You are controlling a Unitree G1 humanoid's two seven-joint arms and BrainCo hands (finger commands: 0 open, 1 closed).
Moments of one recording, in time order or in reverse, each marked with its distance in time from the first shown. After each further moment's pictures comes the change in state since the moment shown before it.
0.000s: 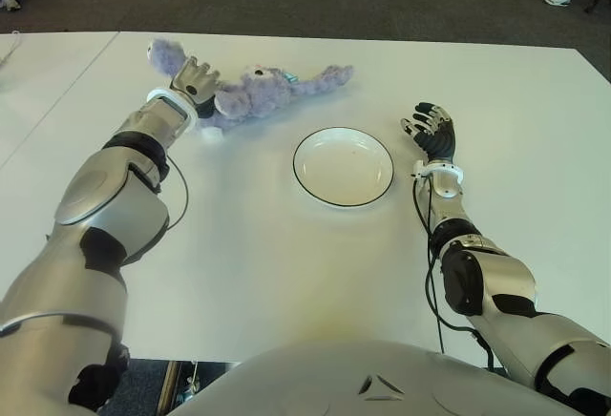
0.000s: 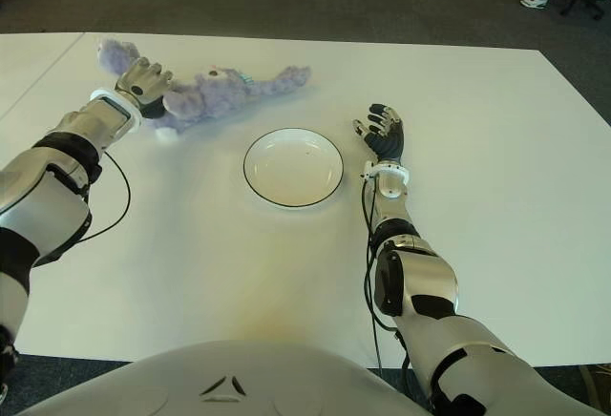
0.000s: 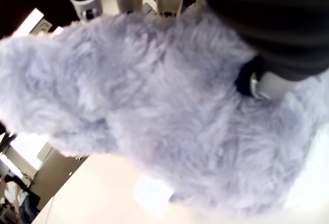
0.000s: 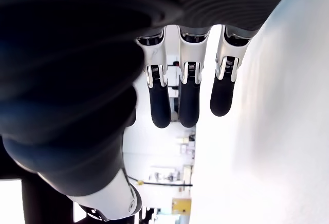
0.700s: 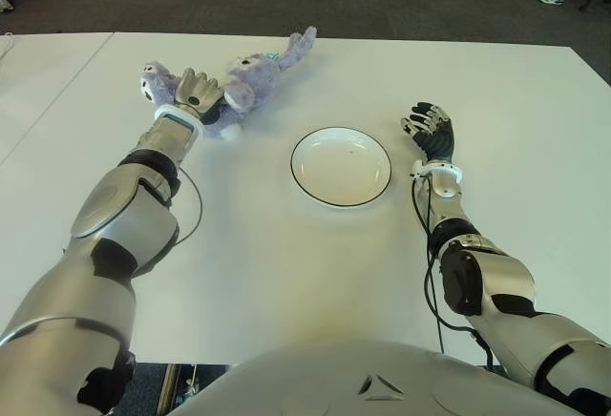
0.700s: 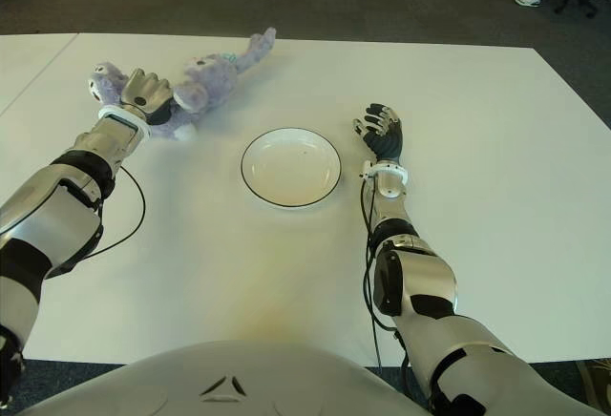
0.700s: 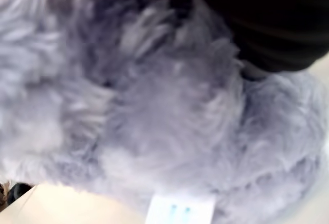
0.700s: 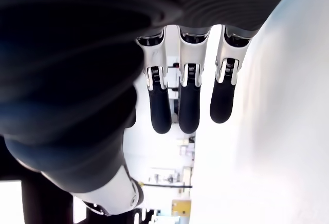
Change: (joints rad) left arm 0.084 -0.030 0.084 0.000 -0.123 0.088 0.072; right arm -0.002 0.005 -0.001 0.000 0.004 0.000 0.008
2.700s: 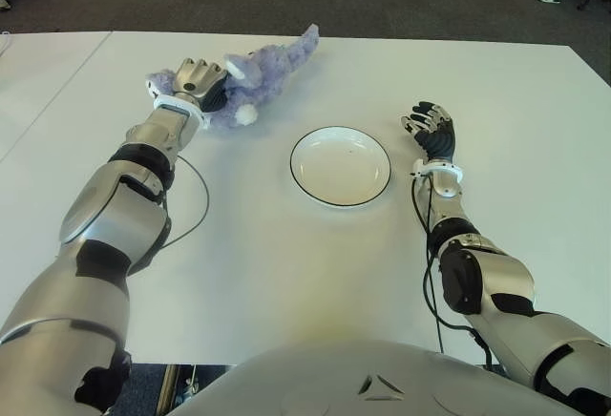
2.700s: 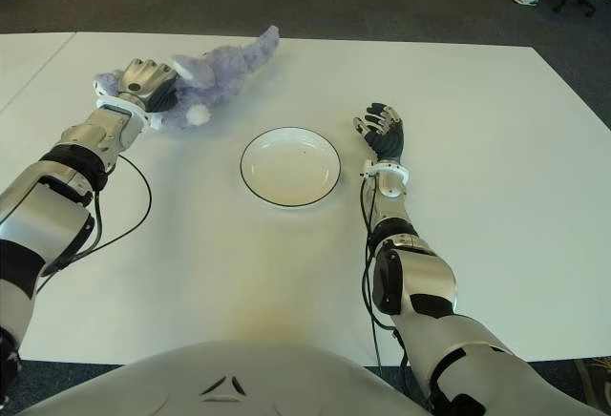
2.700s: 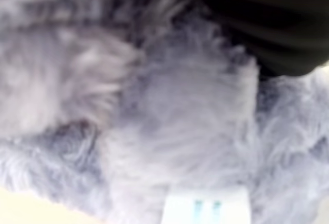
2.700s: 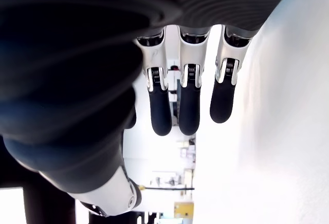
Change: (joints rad) left arm 0.001 0.042 0.200 -0.148 -0.183 -0.158 -0.041; right arm -0.003 0.004 -0.018 0.000 0.021 0.000 0.011
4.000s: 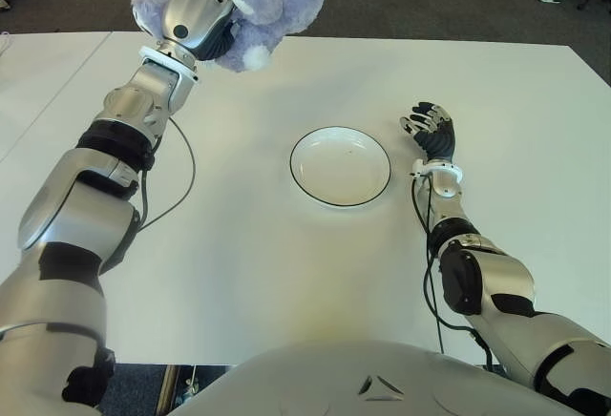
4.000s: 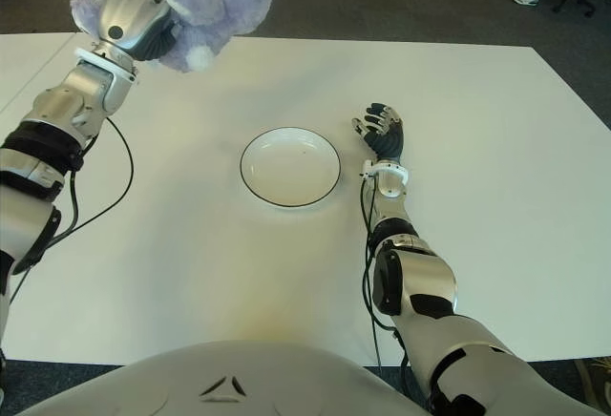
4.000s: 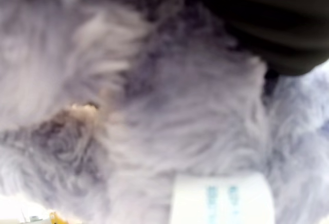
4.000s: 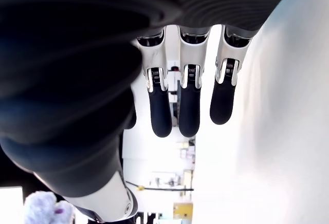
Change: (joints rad) left arm -0.008 0.142 0.084 -0.421 0.071 0.014 0.182; right arm 0.000 -0.001 0.009 0.000 -0.002 0.000 -0.007
